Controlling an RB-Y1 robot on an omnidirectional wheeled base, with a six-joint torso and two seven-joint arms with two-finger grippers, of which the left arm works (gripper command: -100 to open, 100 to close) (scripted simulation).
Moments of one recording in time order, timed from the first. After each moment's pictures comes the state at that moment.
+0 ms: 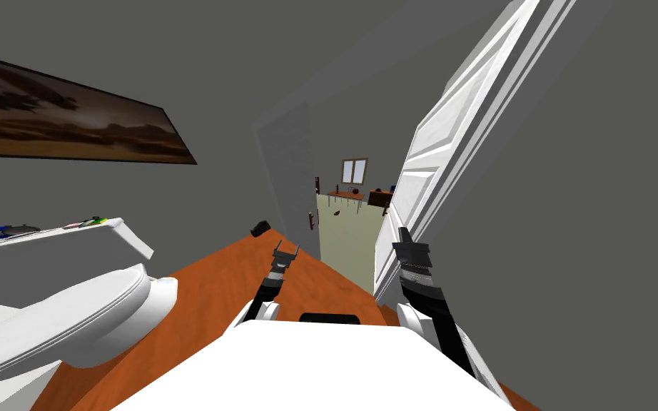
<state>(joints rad) 0.31 0.24 -0.14 -1.58 0.11 -0.71 0.99</state>
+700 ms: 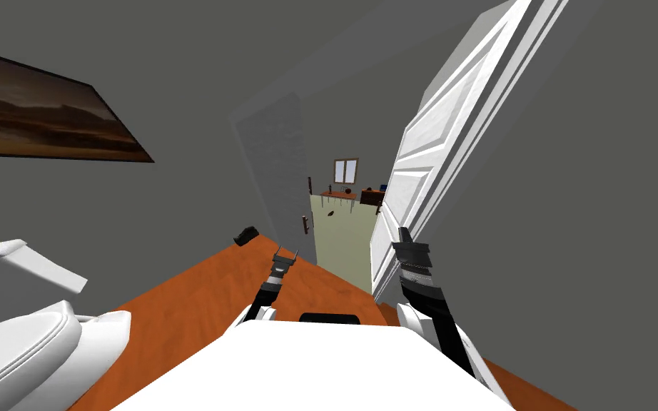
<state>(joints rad) 0.28 0.28 -0.16 -1.42 0.15 -0.75 1.17</state>
